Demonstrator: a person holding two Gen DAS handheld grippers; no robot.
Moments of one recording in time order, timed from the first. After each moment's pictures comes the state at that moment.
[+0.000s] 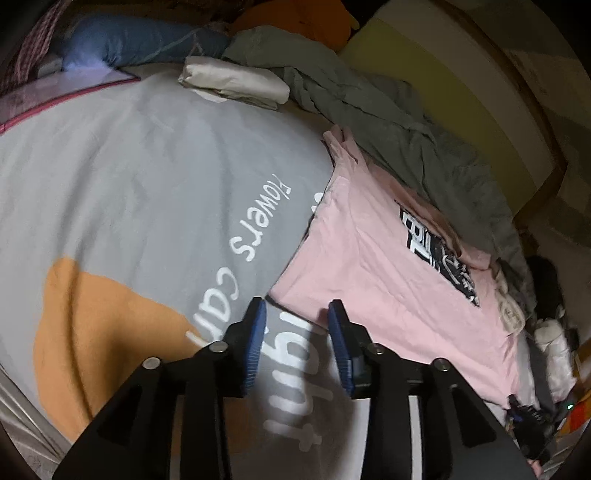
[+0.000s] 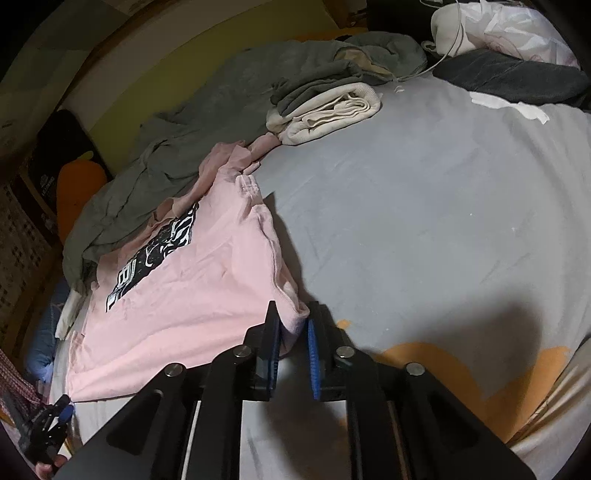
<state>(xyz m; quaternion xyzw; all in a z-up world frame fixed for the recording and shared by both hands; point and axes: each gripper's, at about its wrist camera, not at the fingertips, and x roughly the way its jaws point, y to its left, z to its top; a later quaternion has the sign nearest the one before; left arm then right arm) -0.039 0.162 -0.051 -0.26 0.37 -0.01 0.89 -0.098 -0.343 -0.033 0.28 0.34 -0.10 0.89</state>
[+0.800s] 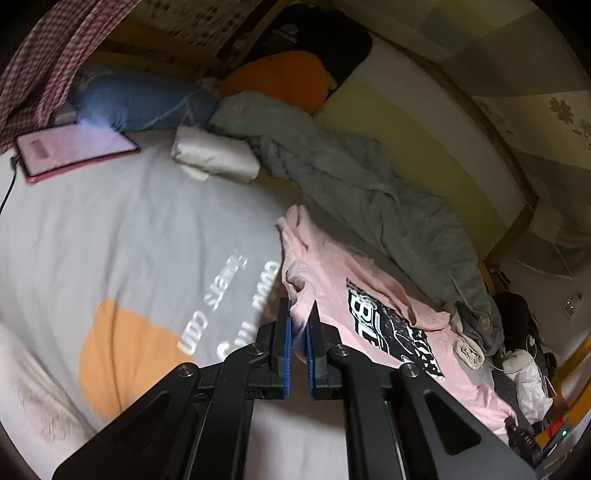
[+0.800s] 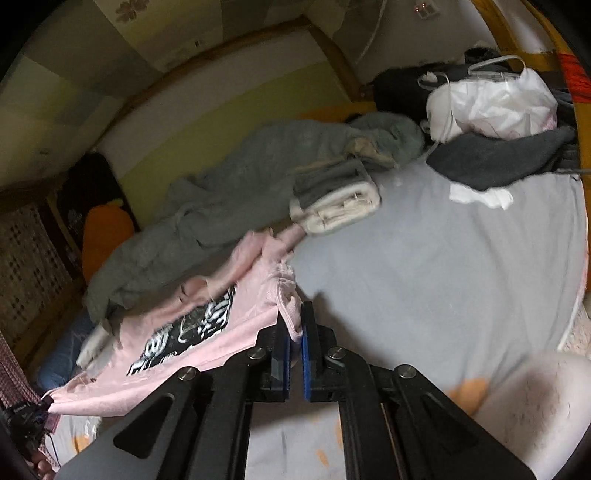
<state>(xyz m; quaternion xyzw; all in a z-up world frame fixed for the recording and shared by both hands) -0.094 0.161 0.029 -0.29 0.27 -0.01 0.92 -0.162 -0.339 0.039 0.25 0.22 -0.11 0.94</state>
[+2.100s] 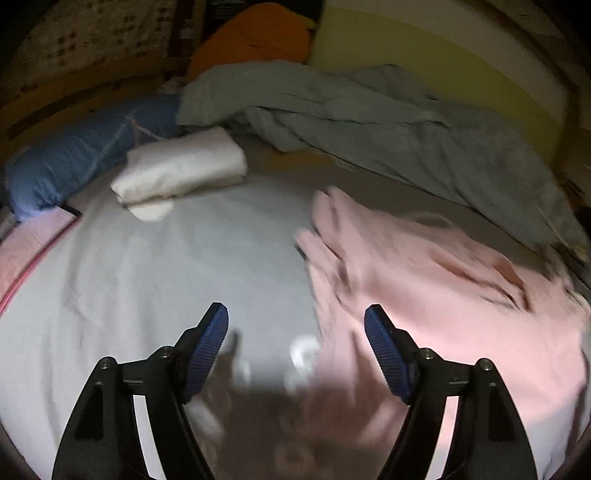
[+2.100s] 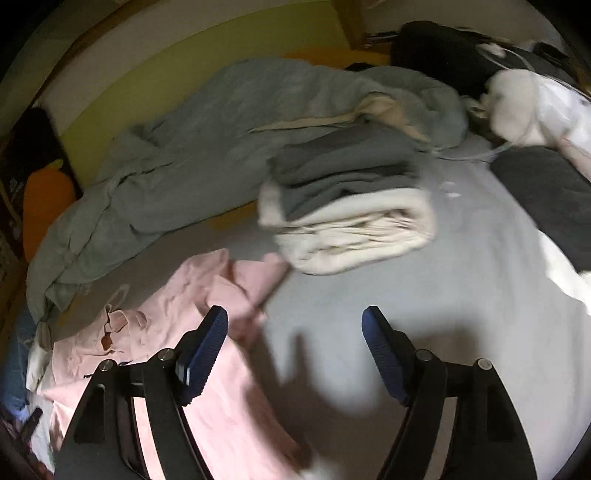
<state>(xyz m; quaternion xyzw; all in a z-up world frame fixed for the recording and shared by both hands) 0.080 0.135 -0.009 -0.10 0.37 0.02 0.92 0.069 -0.407 0.030 0.21 0.35 -0.15 0.90</state>
